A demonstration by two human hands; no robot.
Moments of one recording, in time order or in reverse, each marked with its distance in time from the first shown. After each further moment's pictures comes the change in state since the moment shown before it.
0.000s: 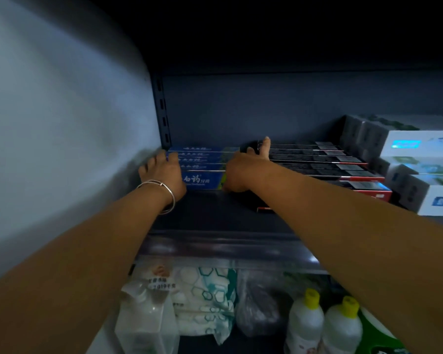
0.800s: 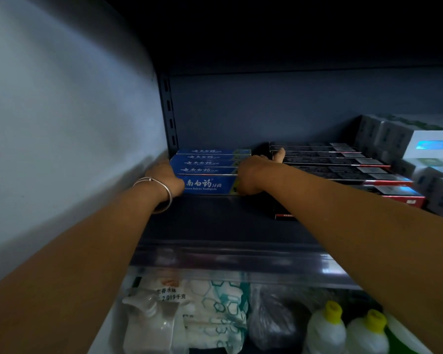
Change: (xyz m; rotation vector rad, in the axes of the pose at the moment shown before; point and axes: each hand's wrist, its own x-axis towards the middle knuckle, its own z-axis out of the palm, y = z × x) left_hand 0.016 -0.020 -0.005 -0.399 -0.113 -0.115; right_hand 0.017 -0.006 -0.002 0.094 -0.101 0.040
